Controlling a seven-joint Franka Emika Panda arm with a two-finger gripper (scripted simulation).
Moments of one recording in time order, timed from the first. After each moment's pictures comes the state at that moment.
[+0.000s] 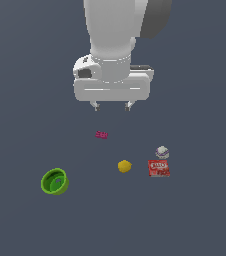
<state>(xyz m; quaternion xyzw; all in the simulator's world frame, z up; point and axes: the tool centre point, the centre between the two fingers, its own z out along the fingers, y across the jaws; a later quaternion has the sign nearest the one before) 0.000 -0.001 0.328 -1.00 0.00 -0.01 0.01</state>
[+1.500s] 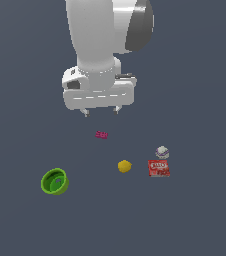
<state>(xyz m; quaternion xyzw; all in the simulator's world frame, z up) -0.005 -0.037 0.300 -1.00 -0.06 -0.01 0.01</state>
